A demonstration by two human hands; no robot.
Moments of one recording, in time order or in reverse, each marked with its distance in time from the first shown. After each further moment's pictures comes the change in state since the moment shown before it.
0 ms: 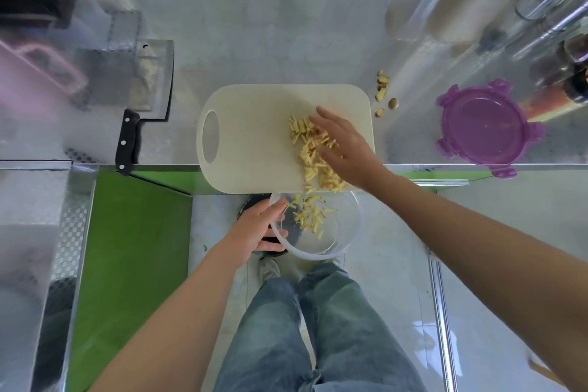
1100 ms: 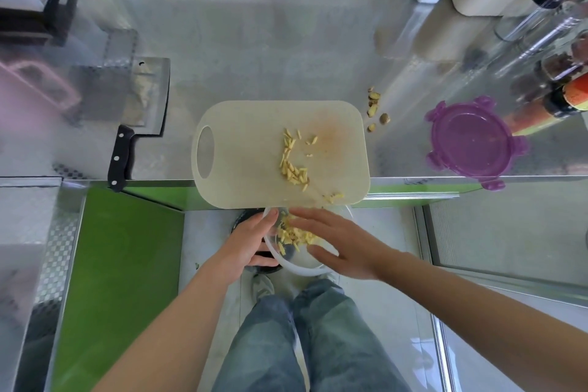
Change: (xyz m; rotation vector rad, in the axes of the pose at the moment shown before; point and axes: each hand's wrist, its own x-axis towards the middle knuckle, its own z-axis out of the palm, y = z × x) left_hand 0.011 -0.007 -0.009 0.023 -0.058 0.031; right_hand -0.095 -0.019 0.023 -0.059 -0.346 -0.260
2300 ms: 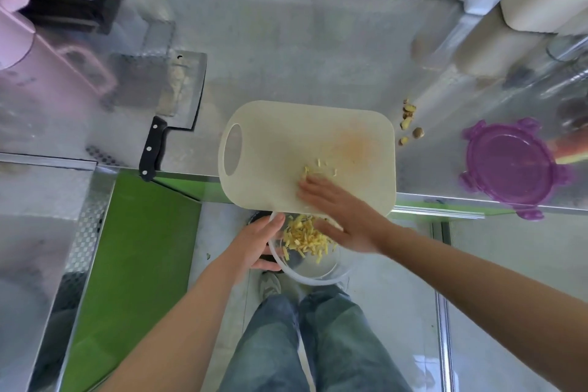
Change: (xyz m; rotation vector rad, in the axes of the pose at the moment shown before) left_hand -0.011 0.001 -0.020 -0.007 0.072 -0.029; right_hand 0.061 0.025 -0.014 -0.210 -0.077 -0.066
